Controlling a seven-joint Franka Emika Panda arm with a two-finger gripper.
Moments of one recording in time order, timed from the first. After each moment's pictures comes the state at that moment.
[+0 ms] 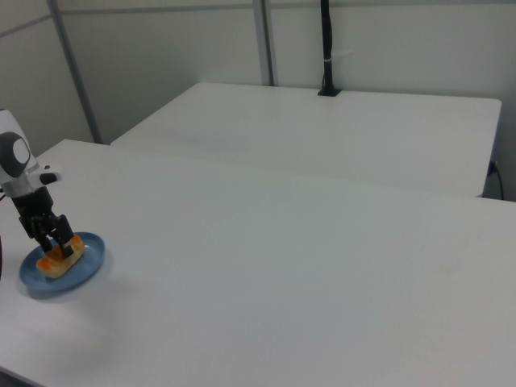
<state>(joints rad) 0.47 0.27 0.18 -1.96 -0.19 2.08 0.72</state>
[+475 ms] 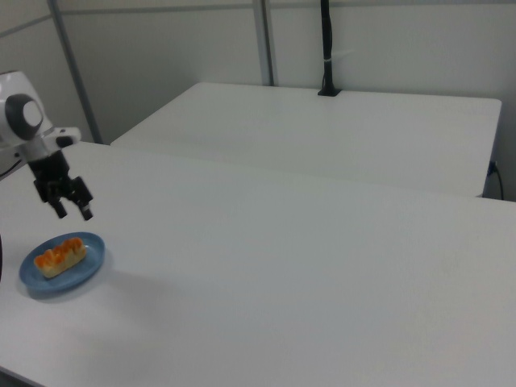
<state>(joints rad) 0.41 0.26 0.17 -1.80 -0.21 1.94 0.63</state>
